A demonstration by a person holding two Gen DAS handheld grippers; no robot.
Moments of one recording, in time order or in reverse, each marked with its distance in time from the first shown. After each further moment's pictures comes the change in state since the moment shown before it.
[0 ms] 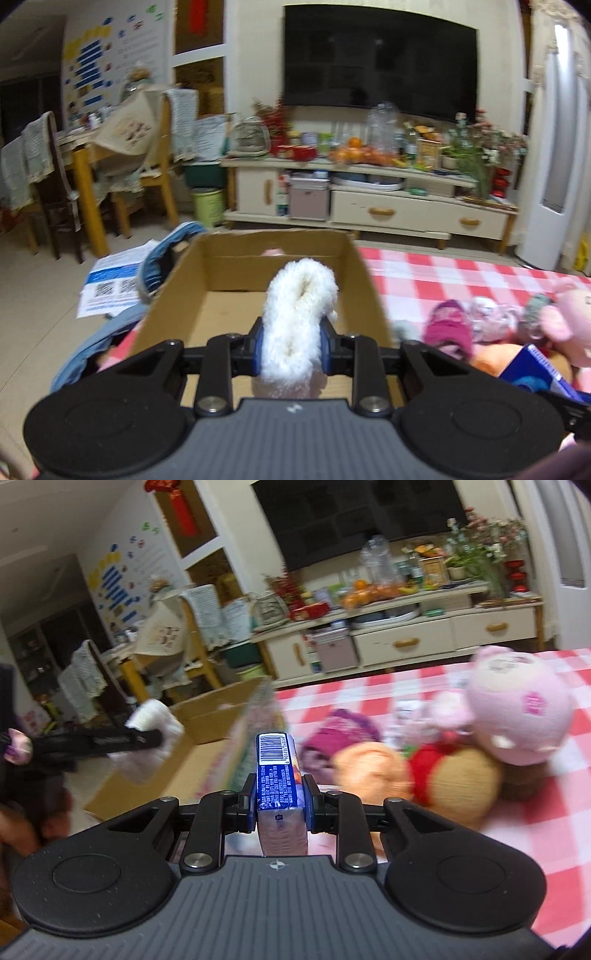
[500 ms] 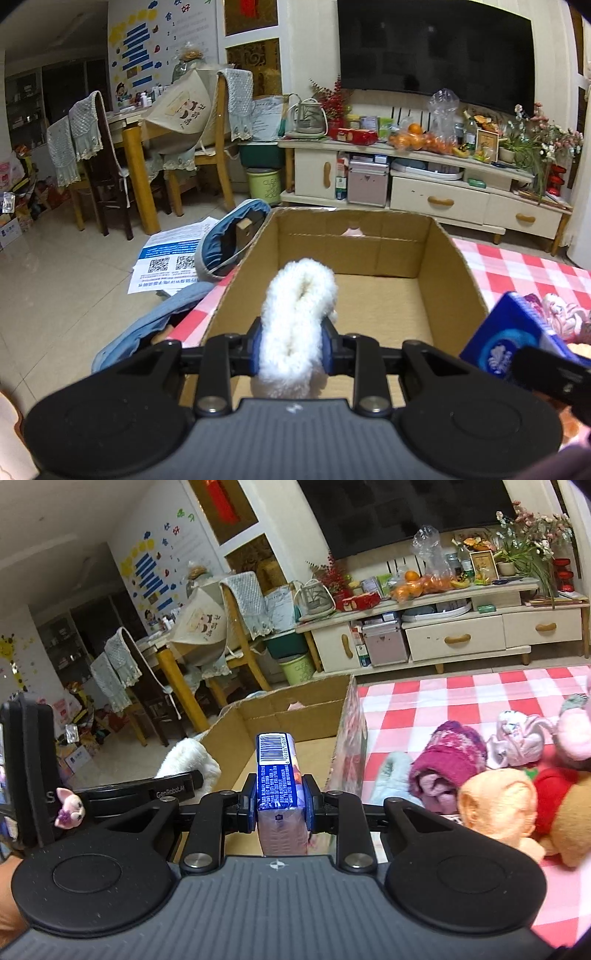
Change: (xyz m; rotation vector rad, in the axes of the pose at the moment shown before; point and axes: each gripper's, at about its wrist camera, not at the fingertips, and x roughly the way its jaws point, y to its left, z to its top) left arm 0.011 0.034 -0.007 -0.045 0.055 0.161; right arm 0.060 0.037 0.019 -0.039 0.037 0.108
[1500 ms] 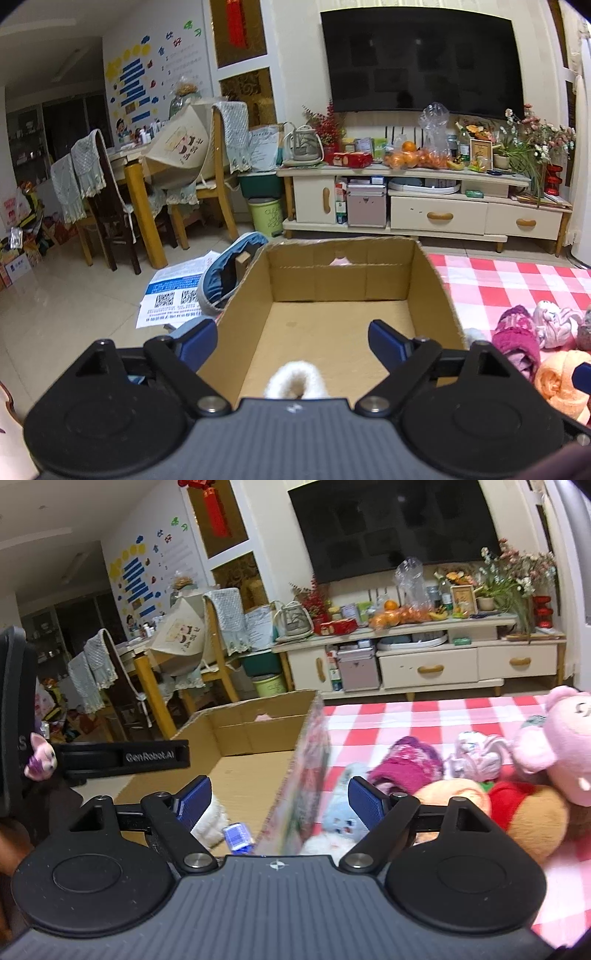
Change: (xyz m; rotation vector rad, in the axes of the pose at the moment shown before) left arm -0.021 -0.026 0.011 0.070 -0.095 0.027; right arm -0.025 -0.001 -0.005 -0.079 -0.083 -0.114
